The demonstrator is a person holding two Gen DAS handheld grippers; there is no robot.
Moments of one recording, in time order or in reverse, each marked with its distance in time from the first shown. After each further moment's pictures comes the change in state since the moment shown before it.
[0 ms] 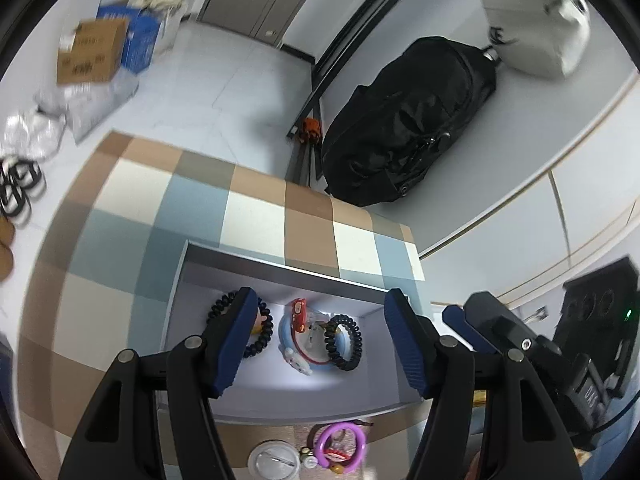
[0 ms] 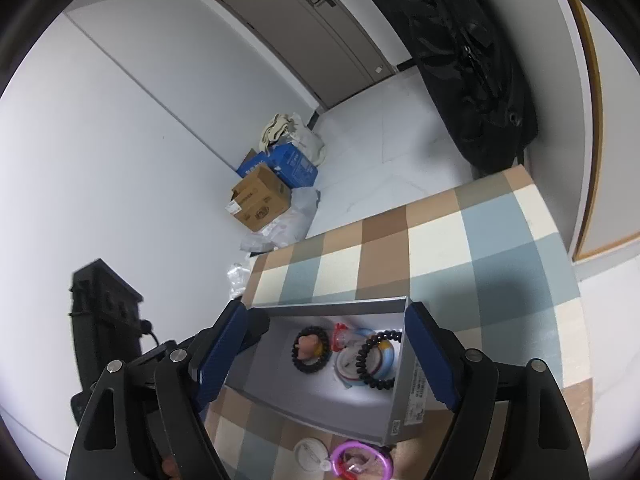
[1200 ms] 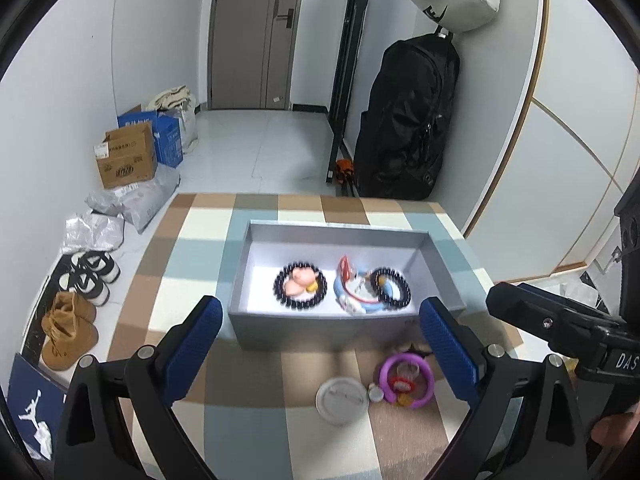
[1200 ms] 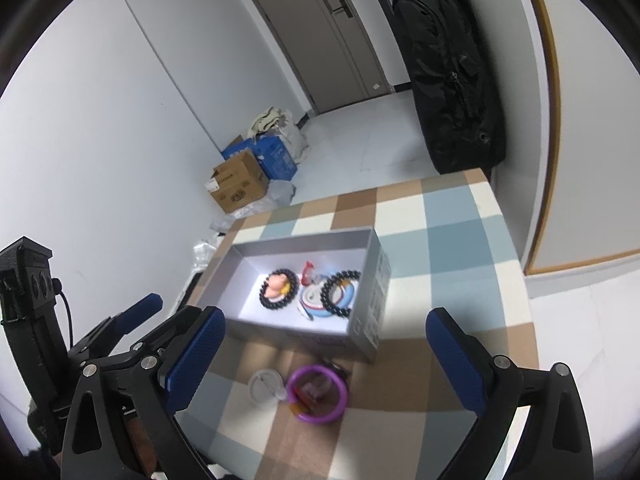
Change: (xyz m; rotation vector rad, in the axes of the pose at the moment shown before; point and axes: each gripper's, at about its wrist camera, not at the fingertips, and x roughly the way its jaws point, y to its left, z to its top) left arm -0.046 -0.021 -0.079 0.288 -0.193 0.265; right arm -0.045 0.012 -0.064 -0.172 -0.026 -0.151
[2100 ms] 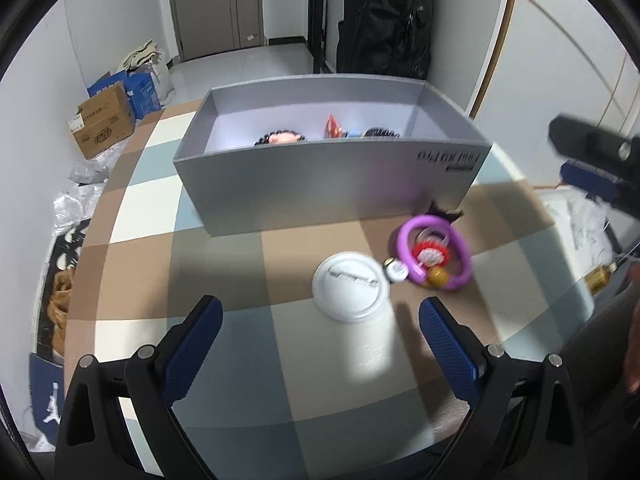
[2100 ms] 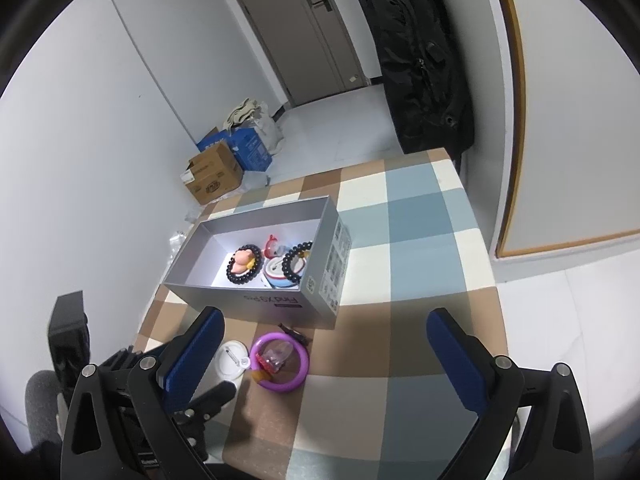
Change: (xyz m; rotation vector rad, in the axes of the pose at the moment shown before) left arm 0.030 -0.016 -0.054 0.149 0.266 0.028; right arm -0.009 -0.017 -0.018 0.021 0.021 -0.084
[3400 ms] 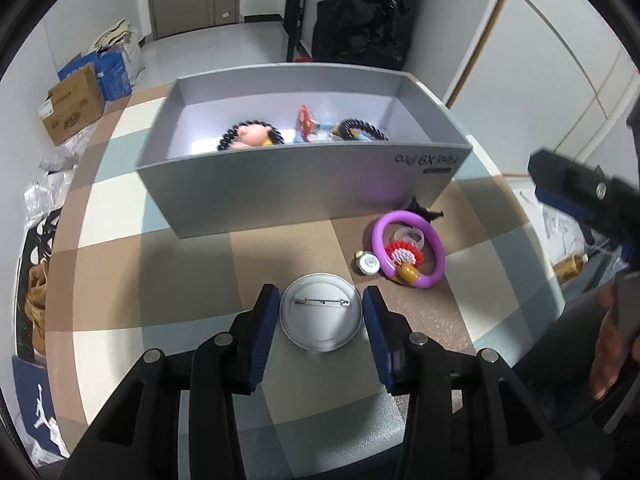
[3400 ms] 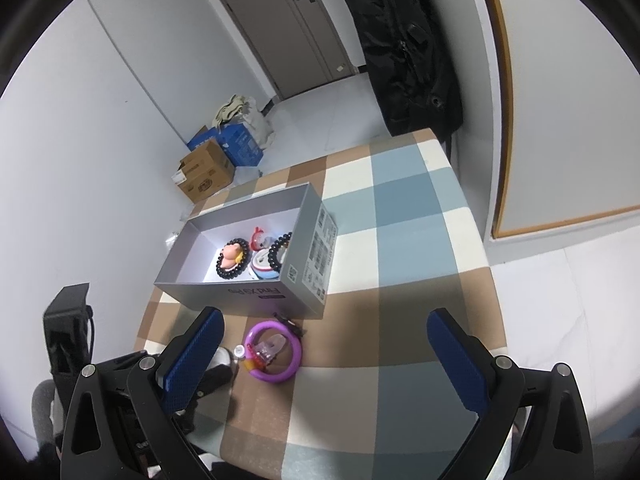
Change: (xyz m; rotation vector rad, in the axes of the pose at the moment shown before) left arm -0.001 0.007 0.012 -0.020 0.079 -0.146; right arm 0.005 -0.013 -0.004 0.065 0.041 -0.006
